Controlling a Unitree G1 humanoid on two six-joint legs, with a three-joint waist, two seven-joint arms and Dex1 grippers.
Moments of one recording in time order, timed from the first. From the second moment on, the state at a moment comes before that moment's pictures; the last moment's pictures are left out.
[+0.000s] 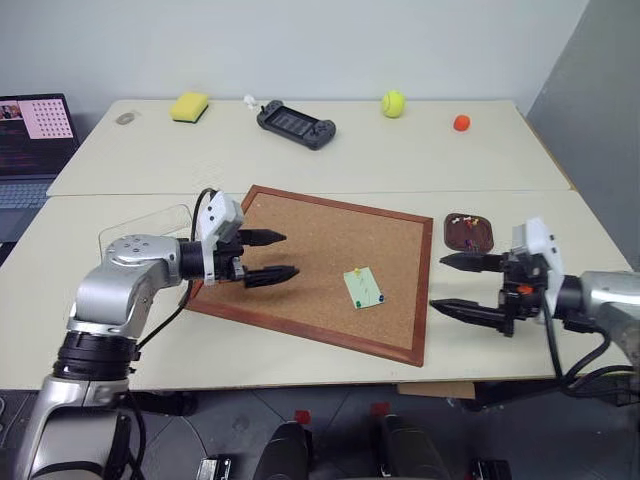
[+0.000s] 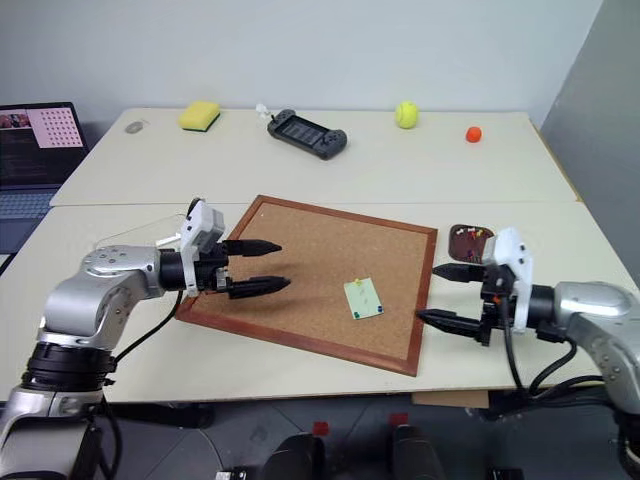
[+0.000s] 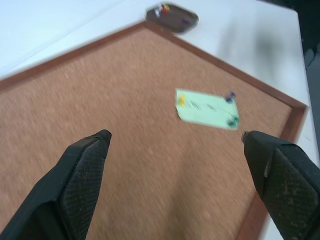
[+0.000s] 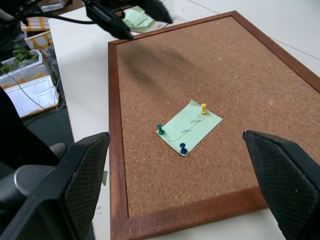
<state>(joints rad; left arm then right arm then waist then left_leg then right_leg) -0.52 0.72 0.00 0.06 -0.44 0.50 -1.16 -0.20 -0.82 -0.14 -0.46 0.69 0.71 0.97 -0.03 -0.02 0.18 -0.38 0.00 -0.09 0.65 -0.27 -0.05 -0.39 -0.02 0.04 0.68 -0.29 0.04</state>
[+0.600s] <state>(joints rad) -0.49 0.55 -0.04 0.15 -0.38 0.41 -1.05 -0.38 -0.57 0.16 -0.27 0.41 0.53 0.85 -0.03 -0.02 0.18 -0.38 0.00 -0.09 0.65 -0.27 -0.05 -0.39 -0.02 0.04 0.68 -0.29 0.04</state>
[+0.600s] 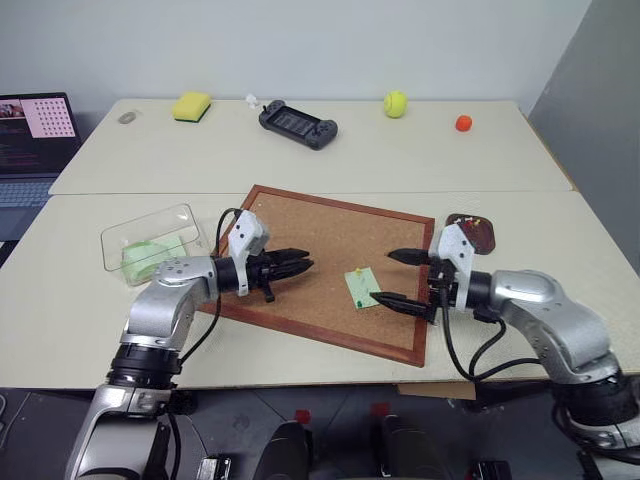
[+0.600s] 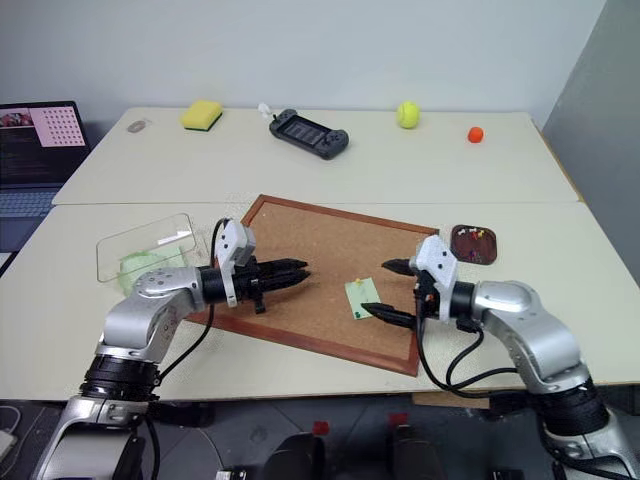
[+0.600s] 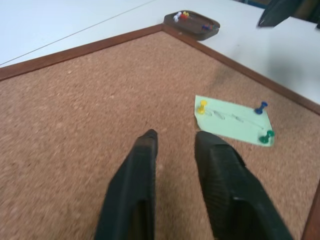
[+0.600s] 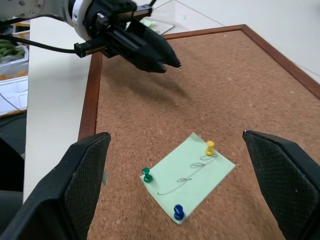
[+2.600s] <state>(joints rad) -0.50 0.53 -0.16 0.23 -0.22 0.40 -1.03 -0.58 -0.34 0.22 0.09 0.25 0.39 0.91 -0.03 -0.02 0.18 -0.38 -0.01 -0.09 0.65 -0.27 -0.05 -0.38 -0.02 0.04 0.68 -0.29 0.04</state>
